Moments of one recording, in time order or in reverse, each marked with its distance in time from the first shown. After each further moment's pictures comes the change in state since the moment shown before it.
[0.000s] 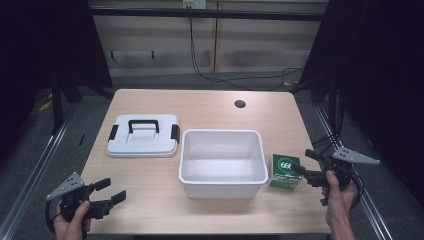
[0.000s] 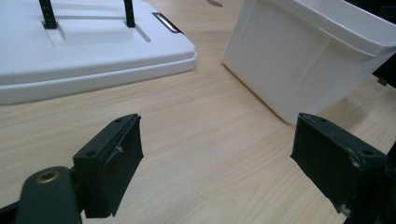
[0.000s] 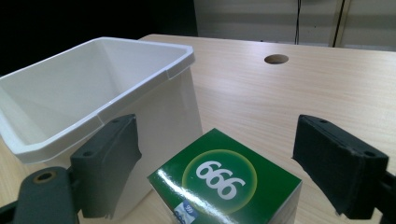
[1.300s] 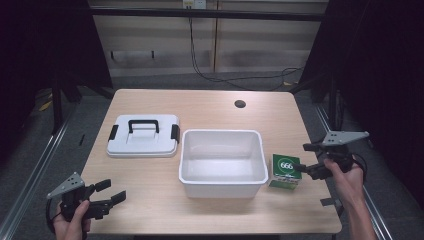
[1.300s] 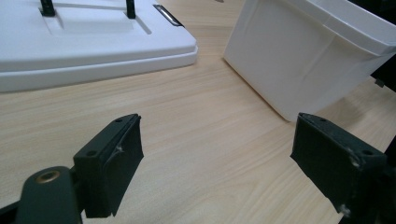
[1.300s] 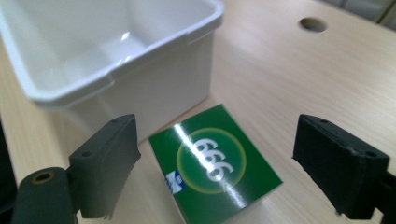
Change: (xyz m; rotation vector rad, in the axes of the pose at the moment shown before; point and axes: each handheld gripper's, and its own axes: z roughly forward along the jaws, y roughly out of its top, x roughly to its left) left arm 0.003 -0.002 0.001 0.013 -0.006 -0.034; right arm -0.003 0.053 0.012 0.378 0.117 -0.252
